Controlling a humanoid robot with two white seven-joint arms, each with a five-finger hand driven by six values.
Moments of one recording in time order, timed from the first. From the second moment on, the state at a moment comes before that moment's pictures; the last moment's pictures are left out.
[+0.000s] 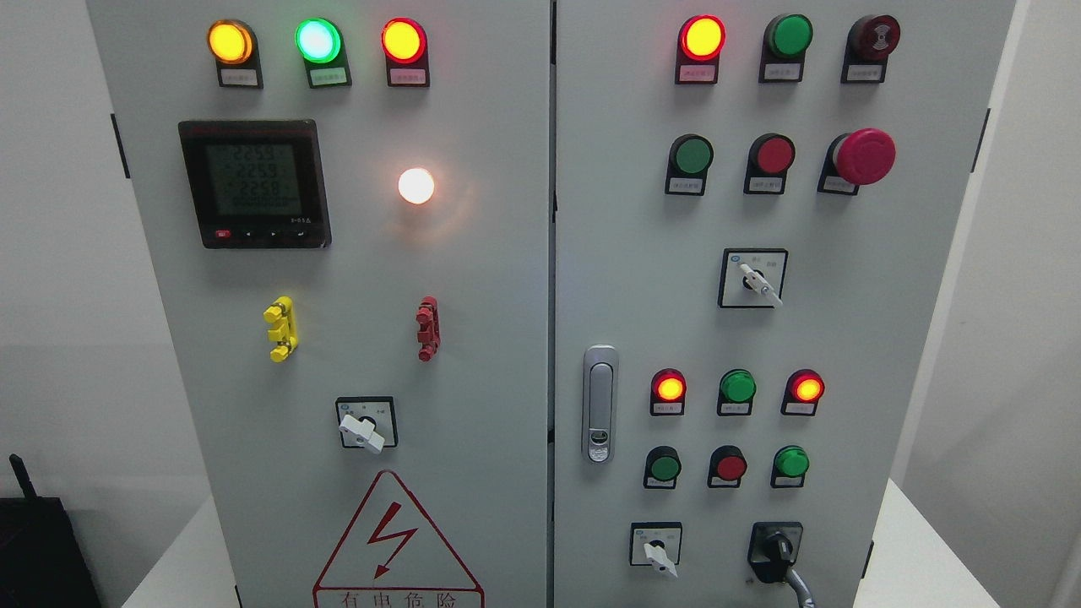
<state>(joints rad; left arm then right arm) 0.03 -0.08 -0.01 -0.09 0.03 -0.03 -0.03 0.05 -0.04 0.16 -1.75 -0.14 -0.16 -0.21</state>
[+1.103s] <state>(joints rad) 0.03 -0.08 -0.01 -0.09 0.03 -0.03 -0.03 0.05 -0.02 0.17 -1.75 -0.14 -0.15 -0.21</state>
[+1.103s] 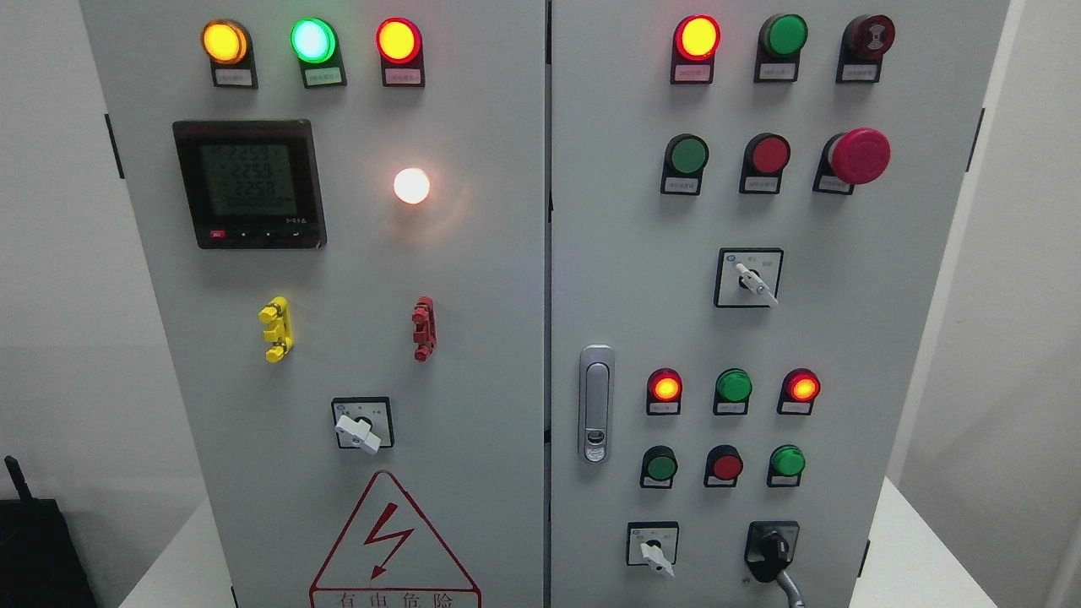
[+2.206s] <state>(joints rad) 0.03 -0.08 -0.01 -0.09 0.03 -0.03 -0.03 0.04 -0.02 0.19 -1.75 -0.14 -0.15 -0.22</state>
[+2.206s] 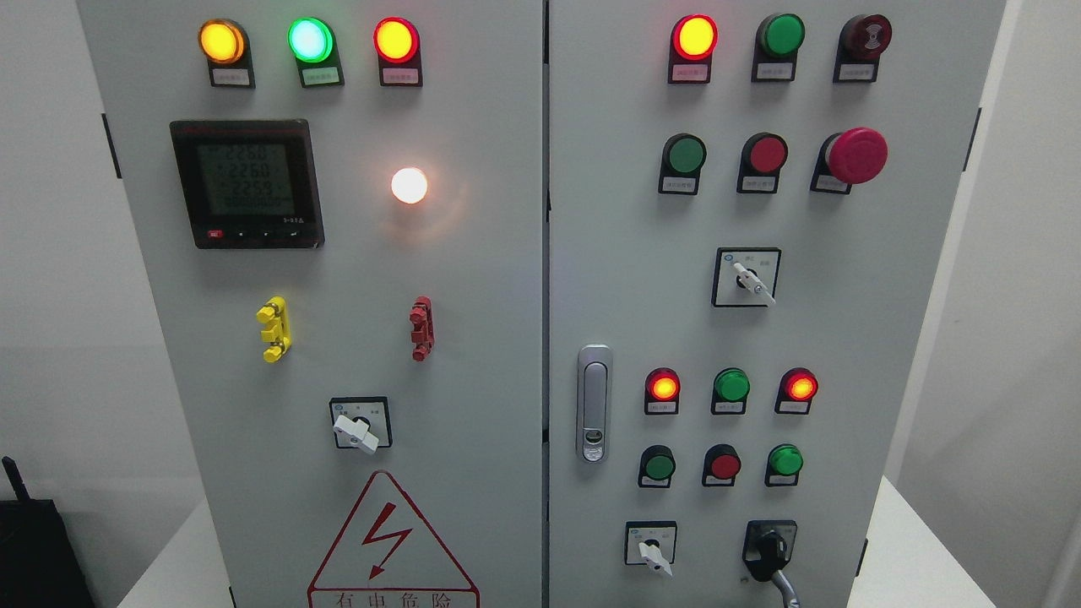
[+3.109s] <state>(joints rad) 0.03 -0.08 -0.01 -0.09 0.03 -0.03 -0.03 0.04 -0.01 0.19 -1.75 -0.14 -0.15 -0.22</state>
